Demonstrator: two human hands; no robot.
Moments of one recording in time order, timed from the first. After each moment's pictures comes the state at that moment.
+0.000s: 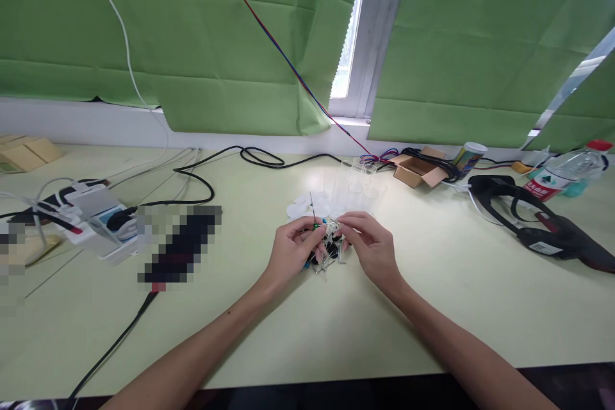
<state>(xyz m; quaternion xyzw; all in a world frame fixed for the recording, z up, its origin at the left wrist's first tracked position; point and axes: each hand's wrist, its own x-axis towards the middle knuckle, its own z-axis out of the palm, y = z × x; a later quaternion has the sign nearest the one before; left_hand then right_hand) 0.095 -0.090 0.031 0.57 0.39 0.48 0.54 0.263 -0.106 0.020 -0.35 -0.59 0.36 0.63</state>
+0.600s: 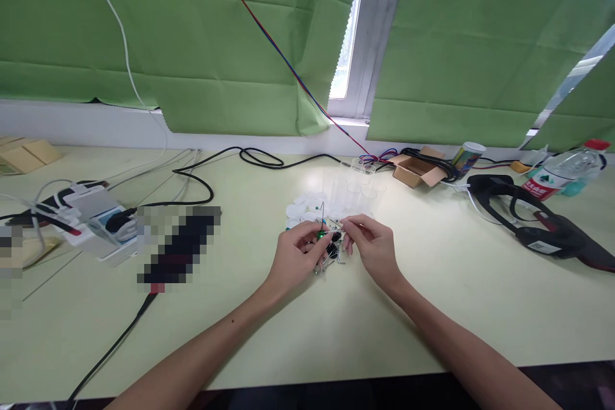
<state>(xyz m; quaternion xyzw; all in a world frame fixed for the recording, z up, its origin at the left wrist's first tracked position) 0.099 -0.097 0.025 0.63 0.39 0.47 0.48 0.265 -0.105 0.025 -0.40 -0.55 0.40 0.61</state>
